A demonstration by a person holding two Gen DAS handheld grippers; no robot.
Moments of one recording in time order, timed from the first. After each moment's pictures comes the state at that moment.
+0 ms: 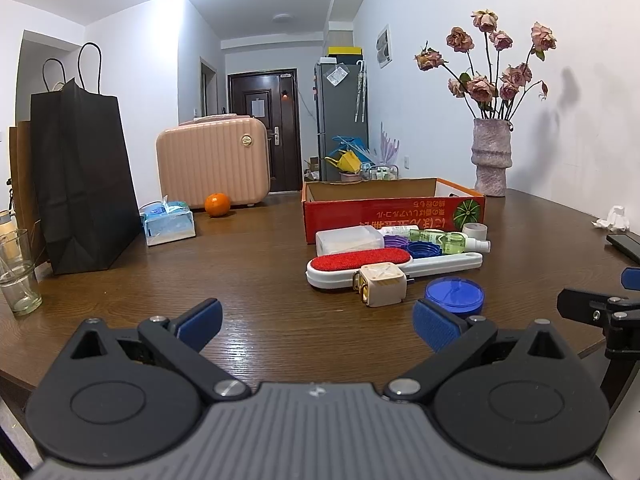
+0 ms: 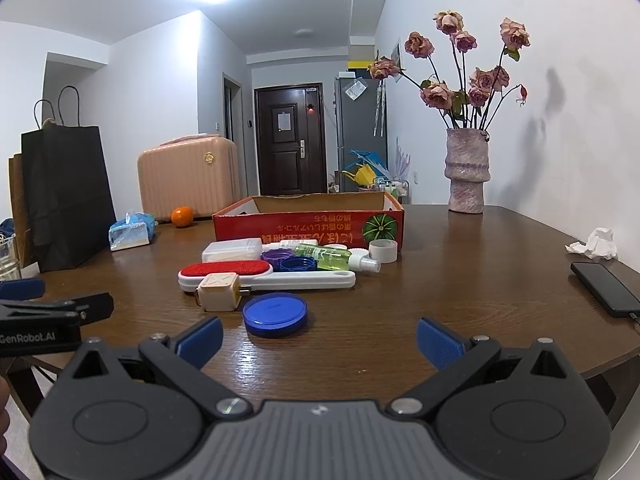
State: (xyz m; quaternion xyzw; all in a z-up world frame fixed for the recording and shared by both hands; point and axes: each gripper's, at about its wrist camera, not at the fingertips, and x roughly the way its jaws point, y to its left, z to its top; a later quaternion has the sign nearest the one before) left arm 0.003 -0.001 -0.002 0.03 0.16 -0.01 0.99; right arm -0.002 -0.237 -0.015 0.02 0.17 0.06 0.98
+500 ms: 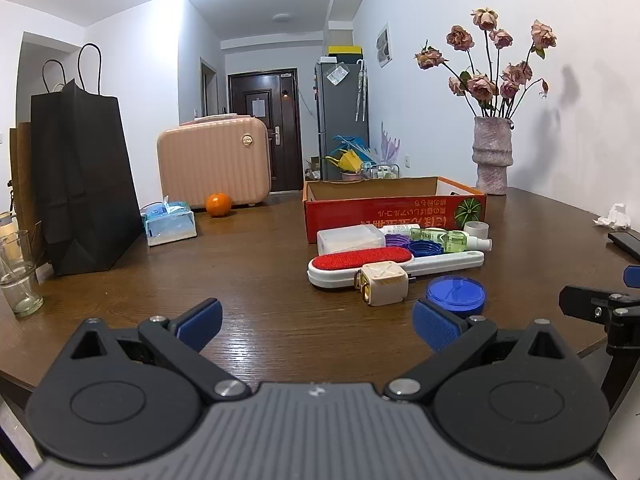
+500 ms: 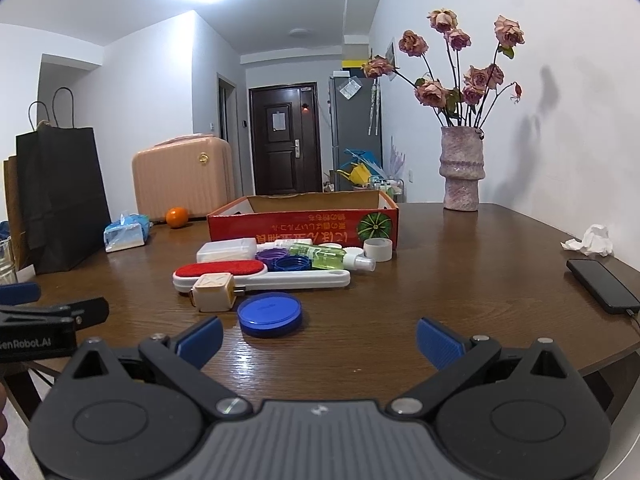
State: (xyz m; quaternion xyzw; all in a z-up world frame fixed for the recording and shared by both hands) left arm 0.006 -0.002 -0.004 0.03 0.16 0.00 0.99; right arm 0.000 -0.238 -0.016 0.03 0.17 0.06 0.98
